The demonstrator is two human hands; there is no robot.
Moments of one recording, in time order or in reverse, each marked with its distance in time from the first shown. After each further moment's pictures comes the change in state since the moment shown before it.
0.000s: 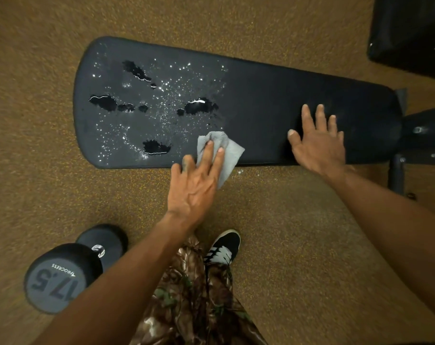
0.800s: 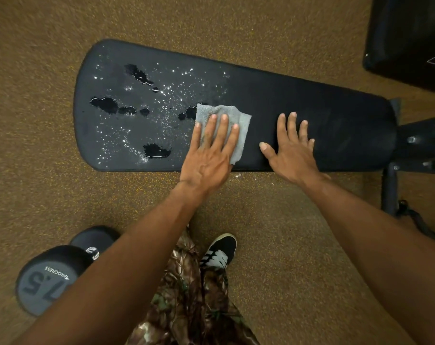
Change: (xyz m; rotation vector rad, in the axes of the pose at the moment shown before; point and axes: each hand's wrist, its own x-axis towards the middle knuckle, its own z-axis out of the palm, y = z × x) left_hand 0.060 -0.002 -0.002 -0.098 0.153 0.094; right_hand -0.008 -0.038 0.017 0.053 -0.048 -0.133
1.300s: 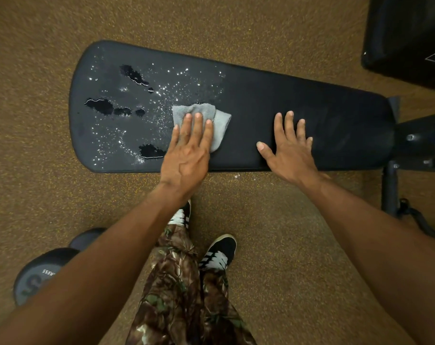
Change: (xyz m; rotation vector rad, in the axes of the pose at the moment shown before) left_hand -0.012 -0.025 -0.008 -0.100 0.031 -0.124; right_hand 0.002 0.007 0.003 0.012 0.011 -0.028
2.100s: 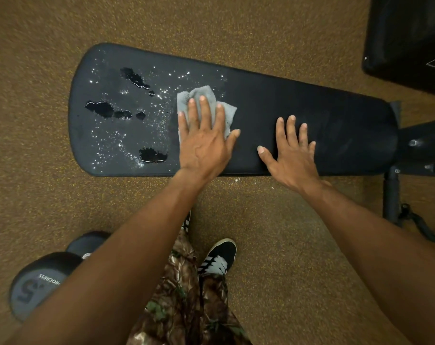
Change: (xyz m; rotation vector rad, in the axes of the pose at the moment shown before) left_hand 0.043 0.024 -0.004 -0.095 0.043 -0.148; right_hand -0.001 0.000 0.005 -0.015 0.037 0.000
